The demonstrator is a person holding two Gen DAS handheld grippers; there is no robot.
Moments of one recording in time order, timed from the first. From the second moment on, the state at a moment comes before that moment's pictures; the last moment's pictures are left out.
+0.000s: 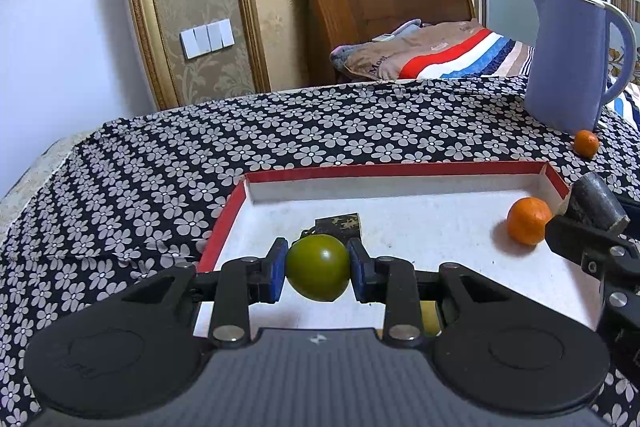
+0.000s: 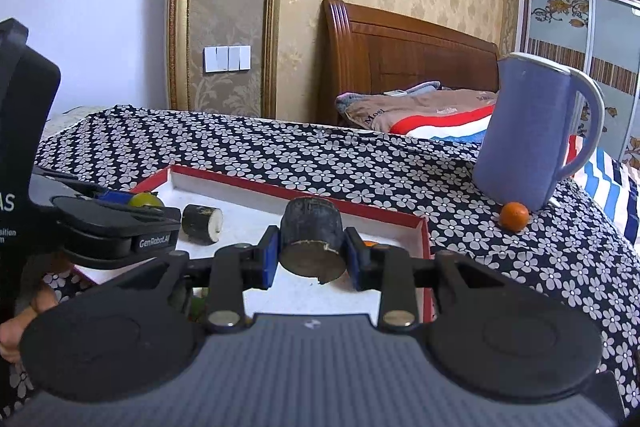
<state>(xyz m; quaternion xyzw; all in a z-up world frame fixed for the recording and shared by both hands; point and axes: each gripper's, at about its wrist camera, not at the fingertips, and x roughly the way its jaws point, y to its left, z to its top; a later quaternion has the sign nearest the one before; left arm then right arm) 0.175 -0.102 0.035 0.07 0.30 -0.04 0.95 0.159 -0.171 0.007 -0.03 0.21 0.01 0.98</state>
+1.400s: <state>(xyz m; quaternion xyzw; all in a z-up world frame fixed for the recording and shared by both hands) 0.221 -0.118 0.021 0.08 0.32 -0.04 0.94 0.222 -0.184 -0.013 -0.01 0.25 -0.02 0.97</state>
